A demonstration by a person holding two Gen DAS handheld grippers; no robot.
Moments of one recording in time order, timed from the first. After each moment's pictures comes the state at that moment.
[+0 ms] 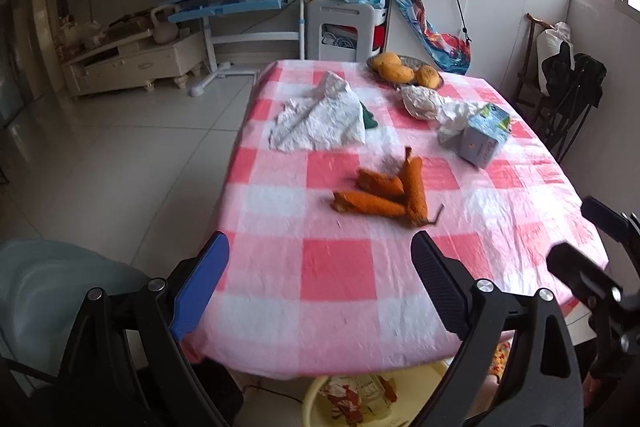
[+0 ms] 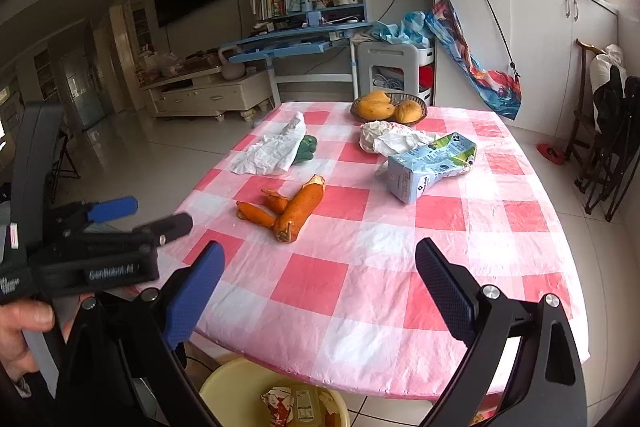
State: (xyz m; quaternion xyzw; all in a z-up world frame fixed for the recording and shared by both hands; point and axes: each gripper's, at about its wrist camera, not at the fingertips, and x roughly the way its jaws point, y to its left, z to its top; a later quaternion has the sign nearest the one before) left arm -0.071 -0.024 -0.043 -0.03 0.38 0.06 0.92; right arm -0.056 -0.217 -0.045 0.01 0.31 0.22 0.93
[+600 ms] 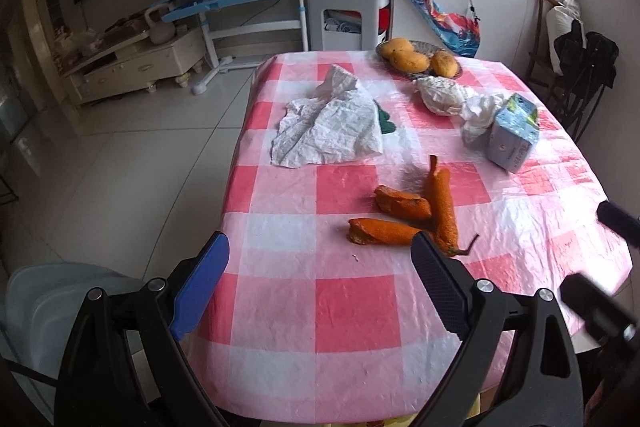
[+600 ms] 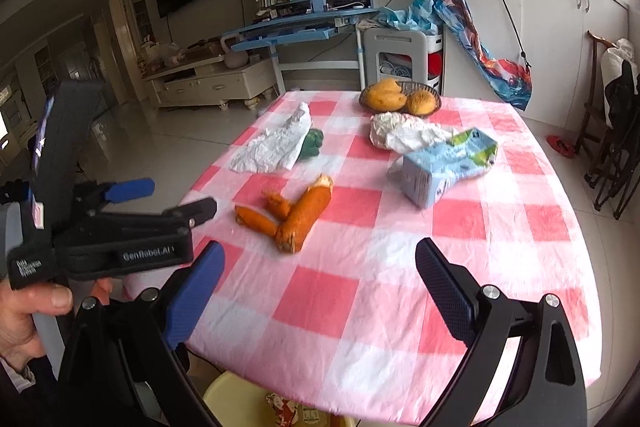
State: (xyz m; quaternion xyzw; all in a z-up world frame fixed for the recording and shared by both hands) left arm -0.021 -0.018 -0.053 0.00 0.42 0.07 0.91; right arm -0.026 -0.204 -0.046 0.00 0.34 0.23 0.91
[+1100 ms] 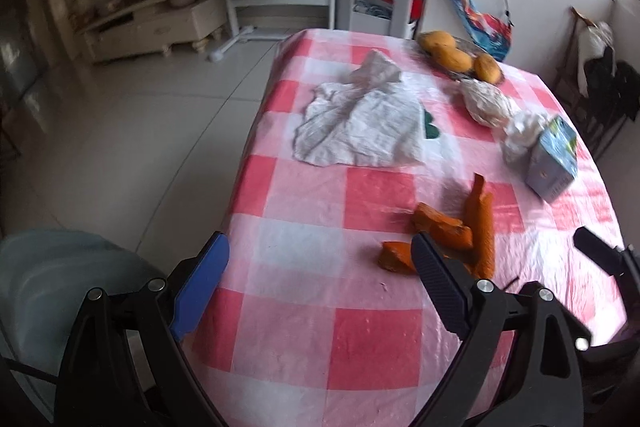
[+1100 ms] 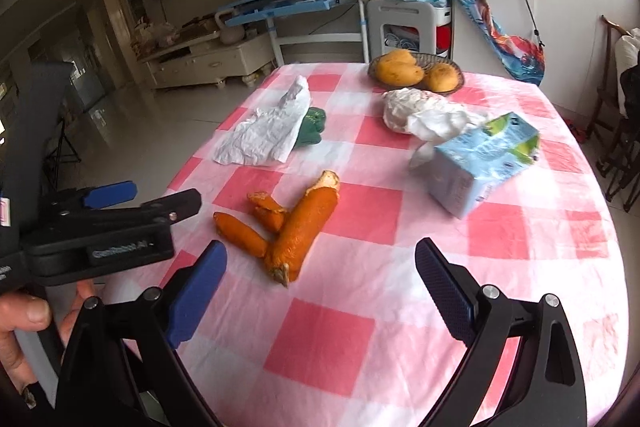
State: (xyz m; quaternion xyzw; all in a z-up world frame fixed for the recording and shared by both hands) left arm 0.013 0.011 -0.071 -0.06 0.45 0.11 0.88; right arm 0.022 -0.173 -0.074 0.00 0.39 0.23 0.89
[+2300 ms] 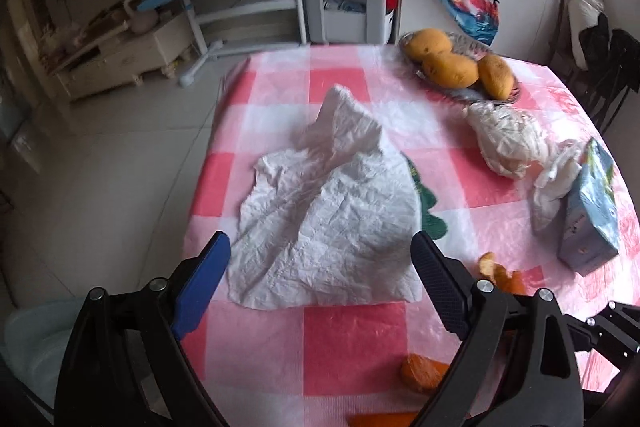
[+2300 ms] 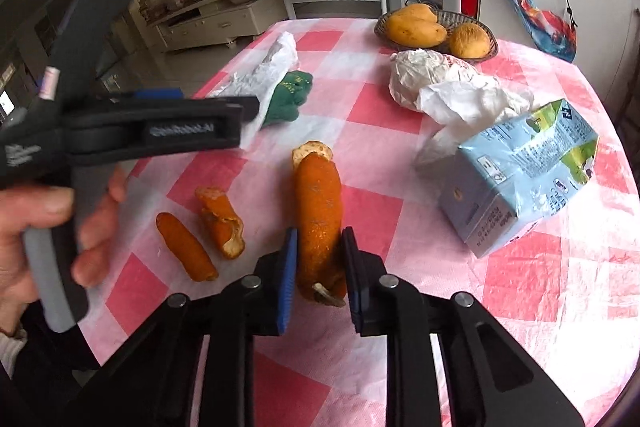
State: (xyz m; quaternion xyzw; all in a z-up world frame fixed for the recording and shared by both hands) left arm 0.138 -0.007 -0.088 0.00 0.46 0.07 0.88; right arm 0.075 -0.176 -0.101 -0.02 0.45 0.27 0.85
